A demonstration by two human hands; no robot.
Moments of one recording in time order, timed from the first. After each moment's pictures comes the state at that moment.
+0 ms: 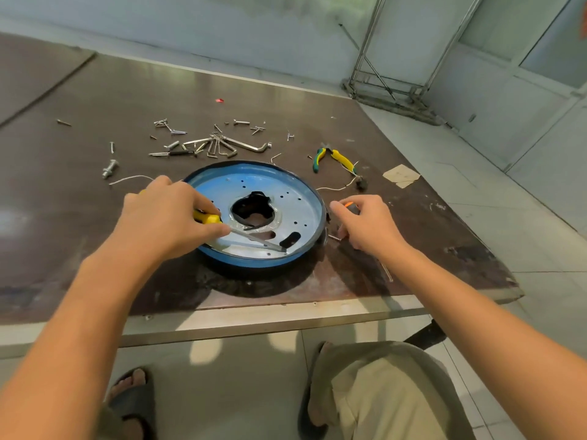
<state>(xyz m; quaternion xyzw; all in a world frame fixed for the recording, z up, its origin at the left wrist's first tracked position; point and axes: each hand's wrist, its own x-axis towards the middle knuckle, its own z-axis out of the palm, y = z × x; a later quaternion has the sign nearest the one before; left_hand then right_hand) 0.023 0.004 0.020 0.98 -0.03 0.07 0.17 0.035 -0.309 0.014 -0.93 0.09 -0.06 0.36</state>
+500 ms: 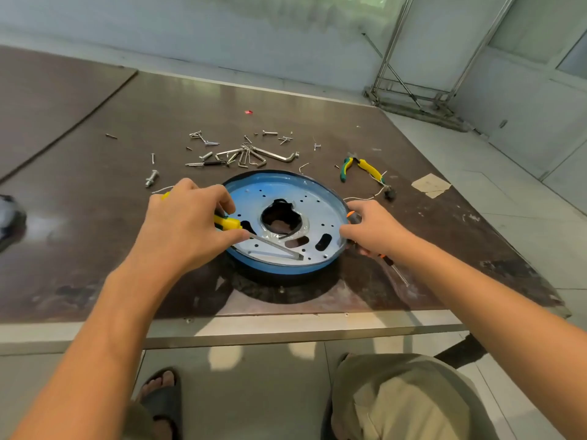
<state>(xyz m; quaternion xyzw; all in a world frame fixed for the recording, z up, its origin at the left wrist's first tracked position) 0.007 0.028 0.023 0.96 -0.08 0.16 0.21 0.054 -0.272 0.026 -0.94 0.05 0.10 0.33</state>
